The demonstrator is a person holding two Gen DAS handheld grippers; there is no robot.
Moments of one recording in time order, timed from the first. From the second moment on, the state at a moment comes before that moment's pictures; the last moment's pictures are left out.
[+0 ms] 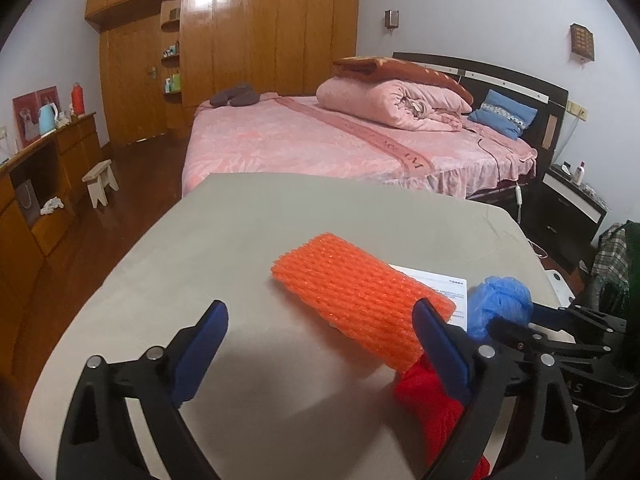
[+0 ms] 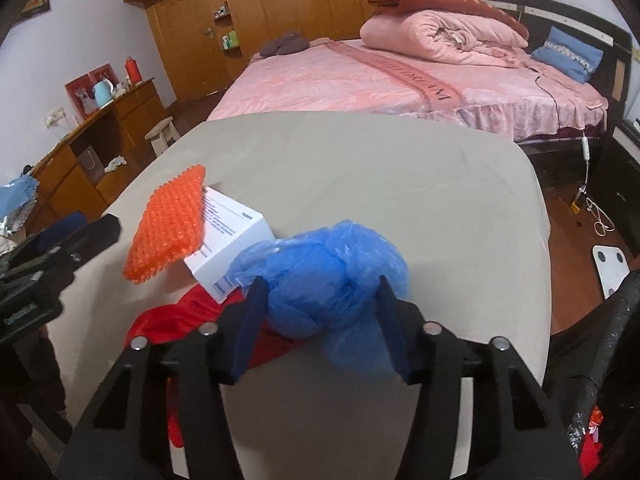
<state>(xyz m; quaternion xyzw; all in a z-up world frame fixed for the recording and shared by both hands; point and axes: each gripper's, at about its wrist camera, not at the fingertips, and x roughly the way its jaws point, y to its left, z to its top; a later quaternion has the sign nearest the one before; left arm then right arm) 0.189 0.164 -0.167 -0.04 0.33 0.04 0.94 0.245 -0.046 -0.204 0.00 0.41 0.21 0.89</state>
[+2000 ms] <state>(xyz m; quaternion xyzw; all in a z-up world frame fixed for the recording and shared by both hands) 0.116 0.108 -0.071 -0.04 0.27 -0.05 0.96 0.135 -0.112 -0.069 0.03 0.28 0.19 0.94</state>
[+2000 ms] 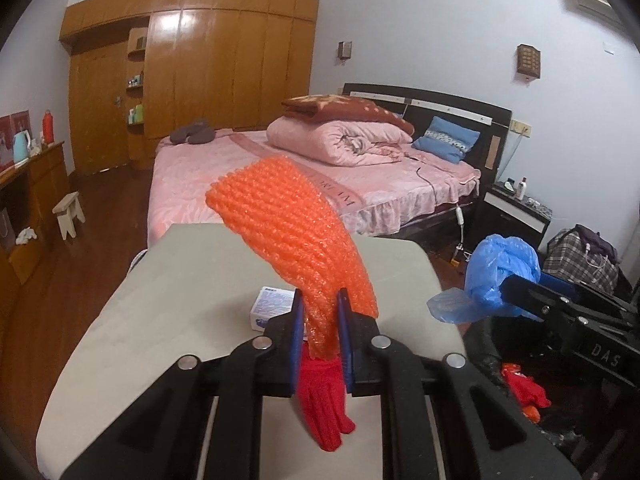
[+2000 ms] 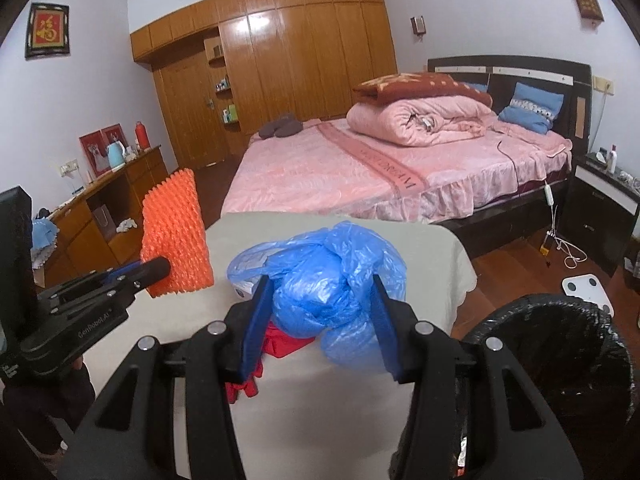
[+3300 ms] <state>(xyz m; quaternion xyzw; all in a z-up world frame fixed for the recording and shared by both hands) 0.049 -0.041 -0.021 0.01 0.21 -0.22 0.95 0.025 -0.246 -0.027 0.04 0.22 0.06 0.97</state>
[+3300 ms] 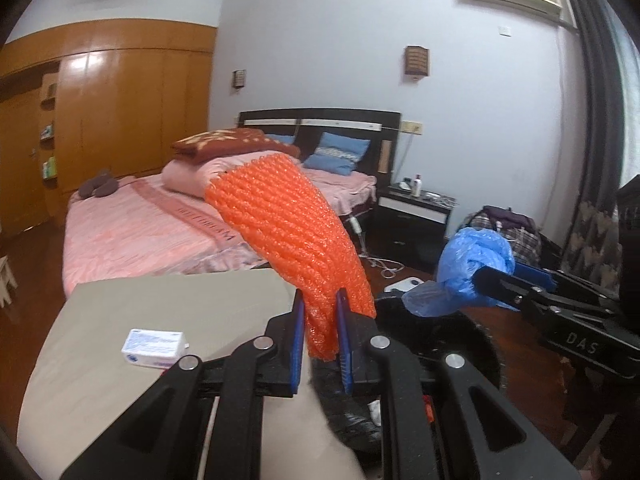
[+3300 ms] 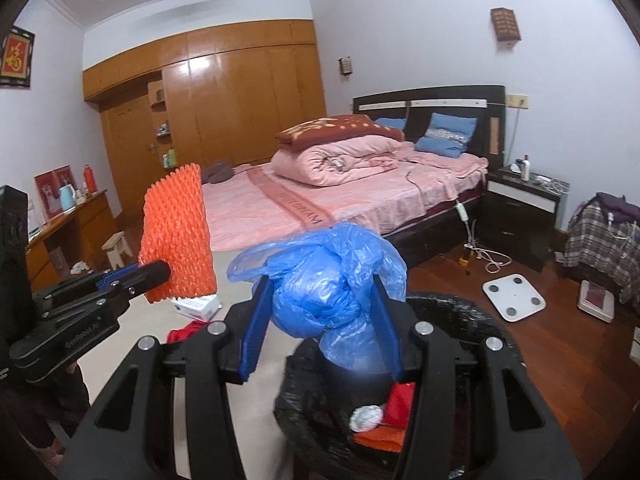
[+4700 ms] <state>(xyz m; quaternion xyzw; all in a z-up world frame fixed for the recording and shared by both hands) 0.098 -0.174 -0.092 0.09 0.28 -0.34 0.89 0.040 -0.352 -0.113 0.06 0.30 -0.06 0.95</state>
